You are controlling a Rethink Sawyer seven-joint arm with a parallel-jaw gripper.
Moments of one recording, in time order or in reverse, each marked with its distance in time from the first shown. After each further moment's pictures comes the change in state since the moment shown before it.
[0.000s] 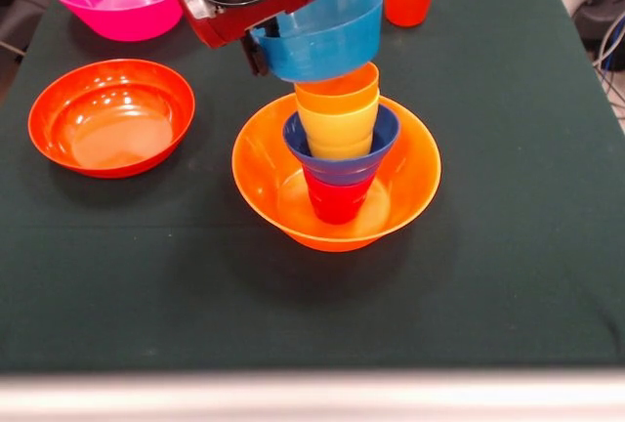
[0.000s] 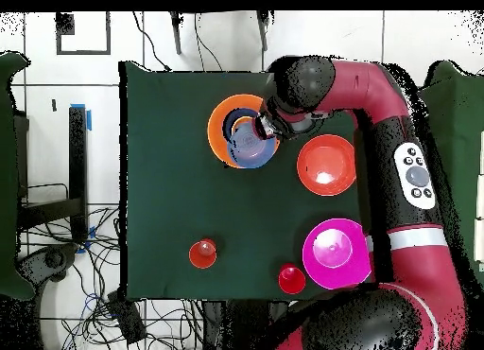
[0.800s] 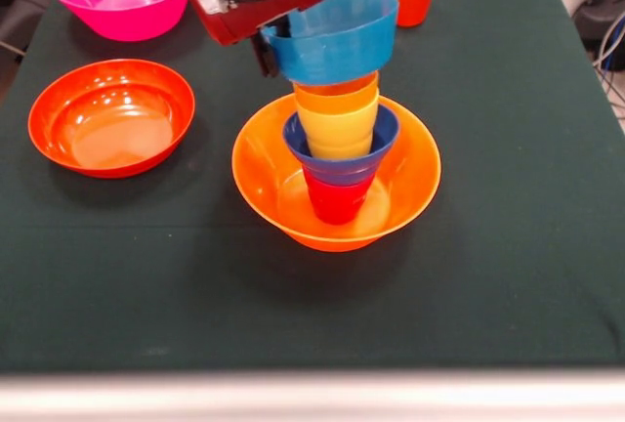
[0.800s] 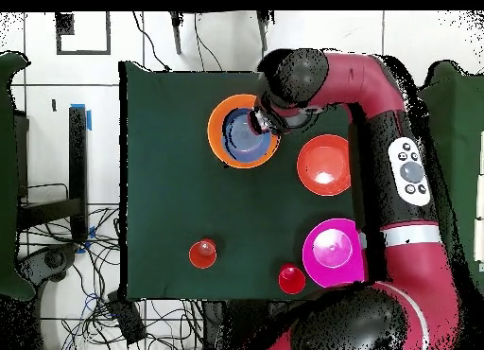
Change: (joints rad) arm 0.032 -0.012 -0.003 -0.020 0.000 0.000 0.000
